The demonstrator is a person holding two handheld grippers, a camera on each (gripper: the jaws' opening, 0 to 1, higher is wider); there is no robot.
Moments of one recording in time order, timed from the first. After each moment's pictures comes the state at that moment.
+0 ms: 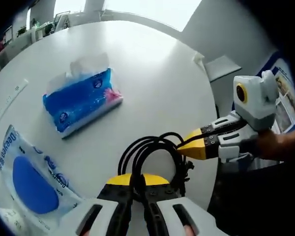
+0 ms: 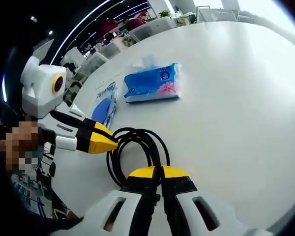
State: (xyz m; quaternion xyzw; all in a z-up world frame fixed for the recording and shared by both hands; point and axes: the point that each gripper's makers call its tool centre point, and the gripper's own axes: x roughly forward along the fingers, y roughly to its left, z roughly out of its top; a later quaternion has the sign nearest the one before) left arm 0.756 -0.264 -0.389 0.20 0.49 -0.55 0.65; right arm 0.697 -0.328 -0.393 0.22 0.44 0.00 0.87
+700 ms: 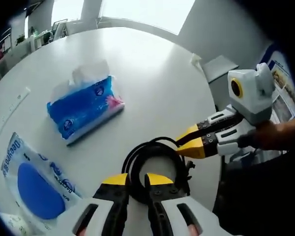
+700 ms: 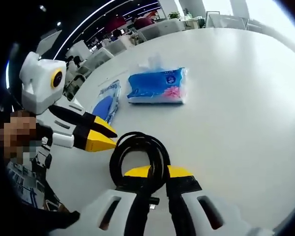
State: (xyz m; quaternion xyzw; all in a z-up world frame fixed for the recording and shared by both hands) left arm 0.765 -0.265 -0.378 0.20 0.45 -0.56 0.66; right arm 0.707 -0.334 -0.393 0.17 0.44 0.03 0.88
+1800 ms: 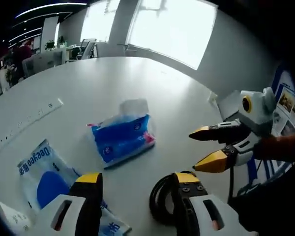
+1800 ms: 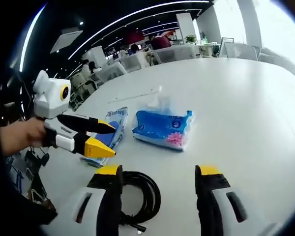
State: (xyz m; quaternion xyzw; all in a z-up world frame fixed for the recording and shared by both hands) left arm 0.827 -0.265 -0.352 0.10 0.38 -0.51 0.77; right arm 0.762 -0.361 -0.351 0.11 0.34 0.06 0.93
